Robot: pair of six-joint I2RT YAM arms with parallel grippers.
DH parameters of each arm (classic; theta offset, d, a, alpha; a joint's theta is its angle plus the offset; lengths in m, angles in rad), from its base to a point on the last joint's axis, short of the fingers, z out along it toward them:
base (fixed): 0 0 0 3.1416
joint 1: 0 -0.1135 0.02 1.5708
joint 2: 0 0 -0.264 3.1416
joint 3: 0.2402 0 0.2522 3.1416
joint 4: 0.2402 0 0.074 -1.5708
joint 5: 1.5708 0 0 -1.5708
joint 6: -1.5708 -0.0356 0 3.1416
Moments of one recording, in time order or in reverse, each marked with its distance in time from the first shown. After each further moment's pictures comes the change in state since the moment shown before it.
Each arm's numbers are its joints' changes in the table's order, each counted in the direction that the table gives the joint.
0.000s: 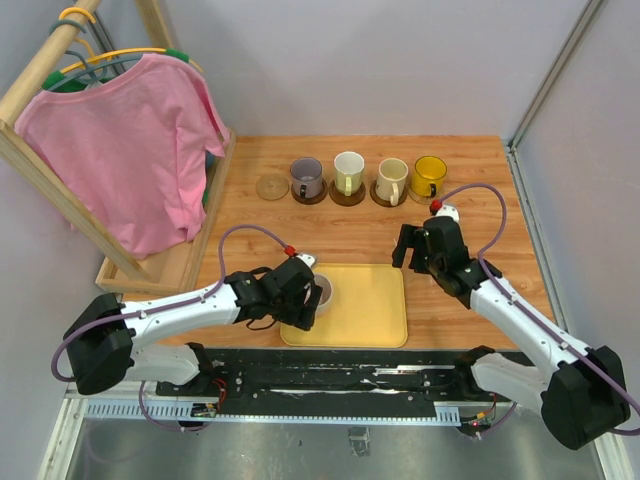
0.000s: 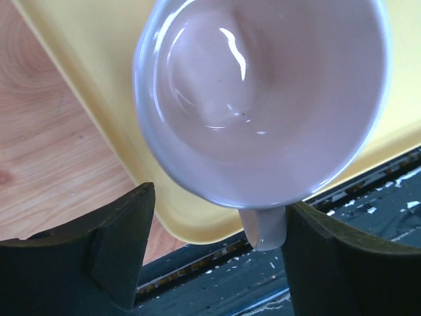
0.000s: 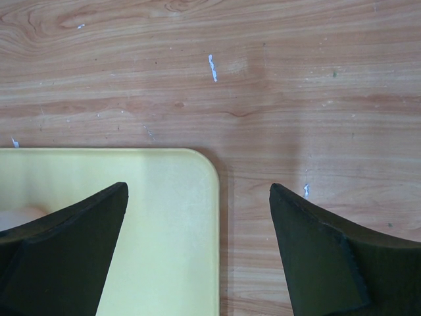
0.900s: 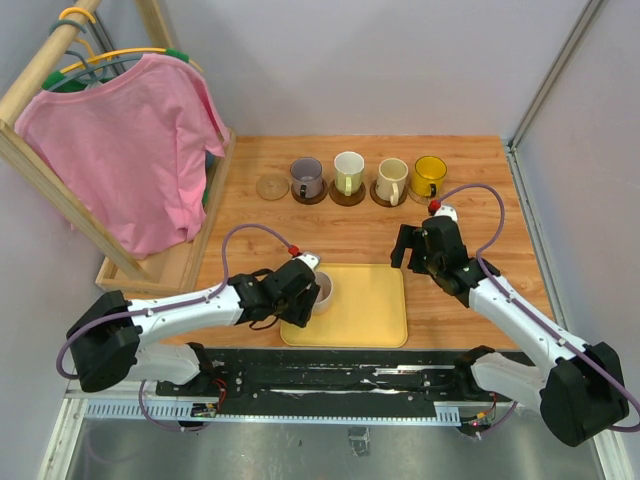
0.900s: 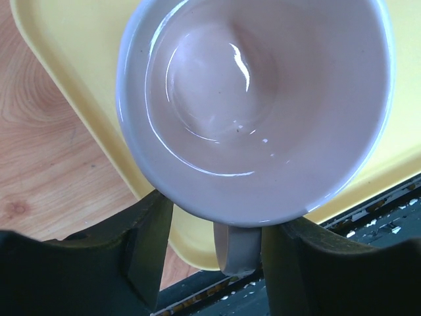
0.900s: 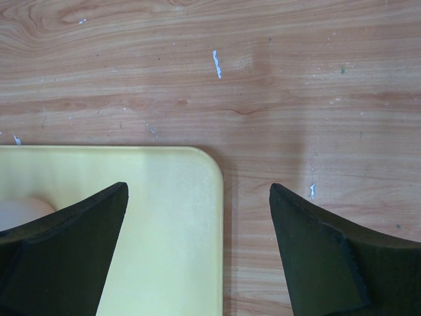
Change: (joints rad) left arm 0.000 0.023 -0.029 -0.084 -0.059 -0.079; right arm 0.000 0.021 0.000 -0.006 -0.016 -0.007
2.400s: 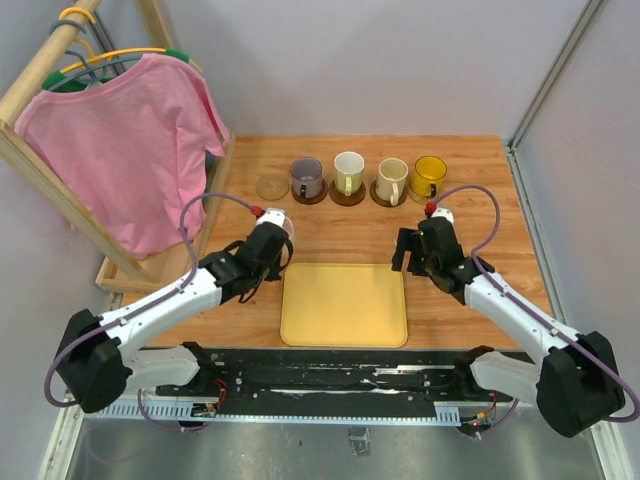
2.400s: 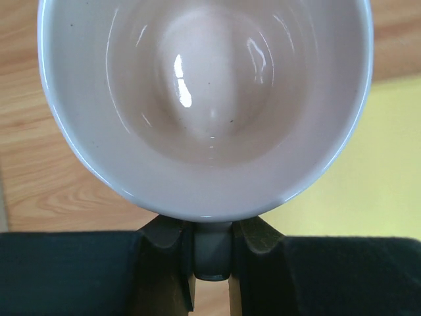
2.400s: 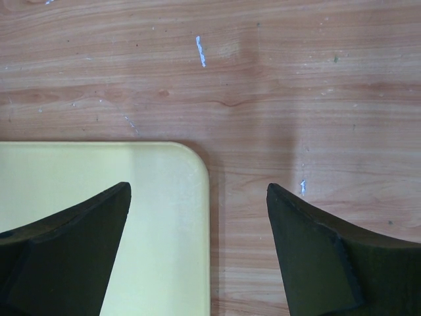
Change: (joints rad) left arm -0.175 -0.109 0.118 0.068 -0.249 -0.078; right arm 0.000 0.050 -0.008 -0.001 0.010 0.017
